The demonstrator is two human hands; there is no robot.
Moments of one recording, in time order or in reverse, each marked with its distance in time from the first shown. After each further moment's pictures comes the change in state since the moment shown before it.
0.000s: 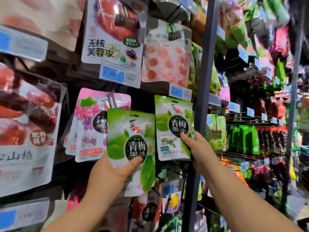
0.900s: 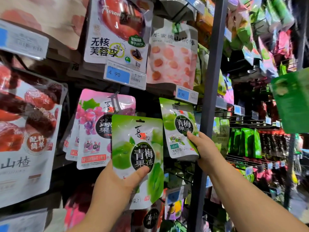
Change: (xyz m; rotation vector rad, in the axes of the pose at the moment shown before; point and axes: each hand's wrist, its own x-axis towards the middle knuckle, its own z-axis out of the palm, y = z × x) left_hand 0.001 -0.004 0.002 -0.008 -0.021 0.018; right_hand 0.034 0.001 0.000 0.052 -0.016 0.044
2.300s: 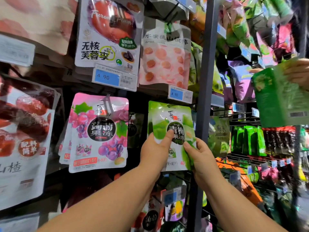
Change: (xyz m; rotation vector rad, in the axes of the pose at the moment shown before) left_hand 0.055 0.045 0.105 -0.192 -0.114 -0.049; right_hand -0.030 0.024 -0.004 0.038 0.024 -0.138
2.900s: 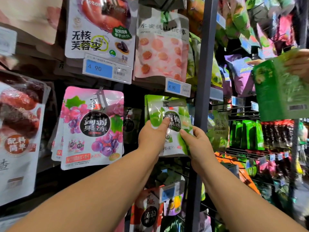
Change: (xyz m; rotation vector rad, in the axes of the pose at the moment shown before) left_hand 0.030 0.006 0.010 -0.027 0.002 -0.012; right_hand 0.027 -0.003 0.002 -0.082 0.080 -0.011
